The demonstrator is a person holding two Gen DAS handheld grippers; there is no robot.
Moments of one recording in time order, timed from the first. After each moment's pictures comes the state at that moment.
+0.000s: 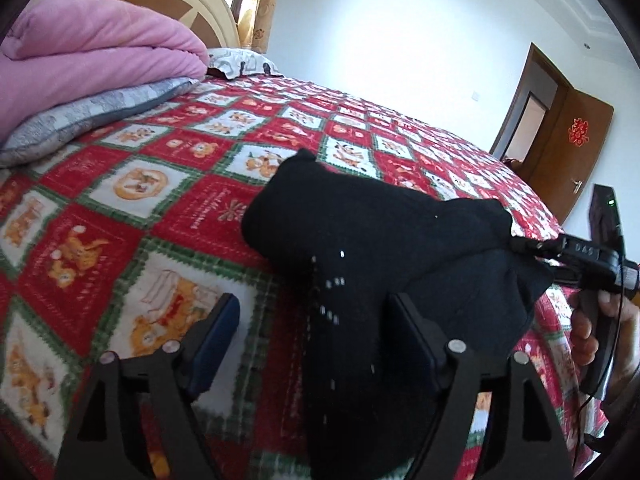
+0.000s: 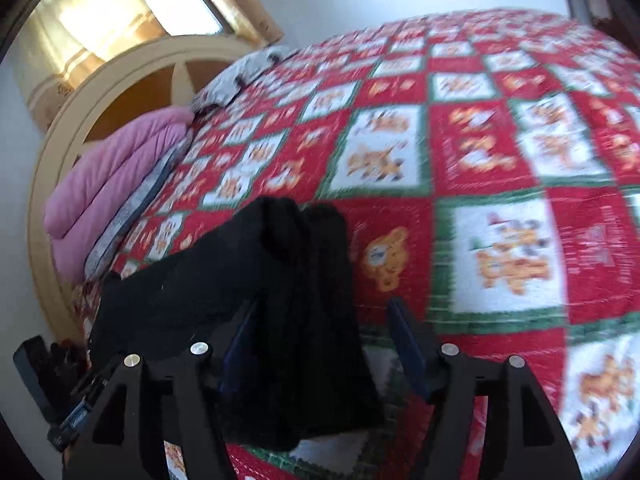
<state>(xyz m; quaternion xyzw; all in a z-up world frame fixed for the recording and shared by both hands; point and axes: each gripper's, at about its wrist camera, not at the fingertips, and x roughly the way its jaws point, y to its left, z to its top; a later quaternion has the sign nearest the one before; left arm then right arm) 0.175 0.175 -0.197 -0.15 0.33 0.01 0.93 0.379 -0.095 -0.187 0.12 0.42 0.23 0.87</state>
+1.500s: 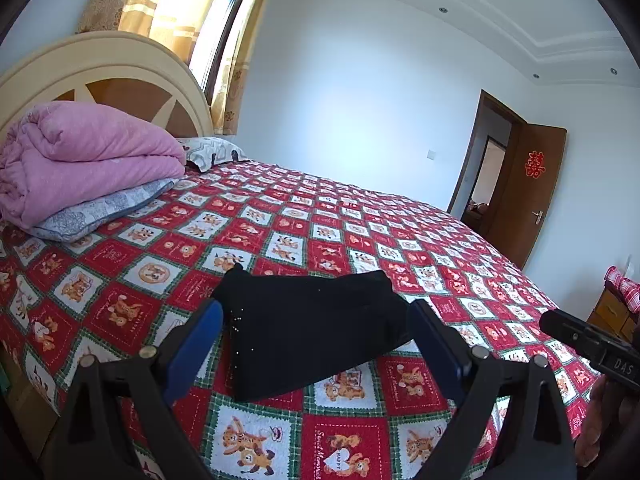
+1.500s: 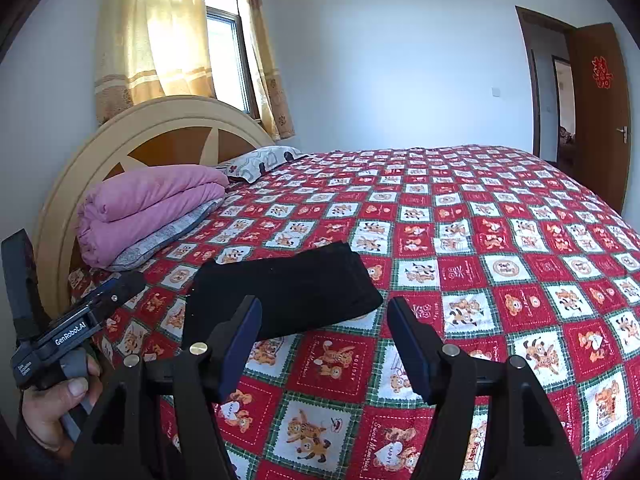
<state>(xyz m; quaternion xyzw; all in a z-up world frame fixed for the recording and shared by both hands) 0.065 0.133 -0.089 -0.14 0.19 -0.02 0.97 0.108 -0.103 -0.059 0.03 0.23 0.17 0.96</state>
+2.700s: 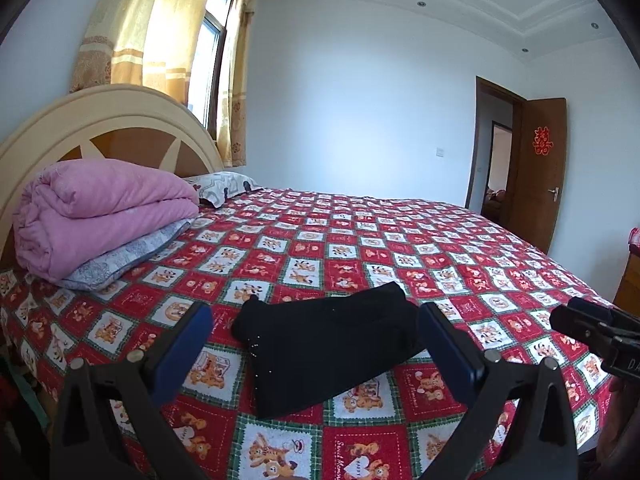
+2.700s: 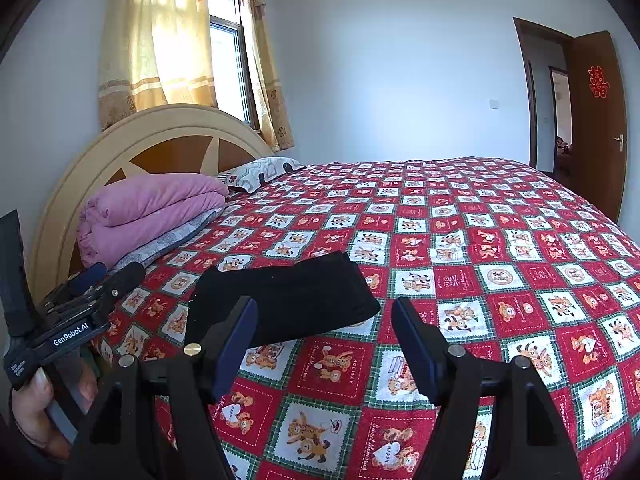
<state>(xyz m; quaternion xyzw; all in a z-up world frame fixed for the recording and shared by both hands) 0.055 0.106 -0.068 -0.06 0.16 0.02 0.98 0.093 -0.104 -0.055 0.03 0.21 0.16 0.96</state>
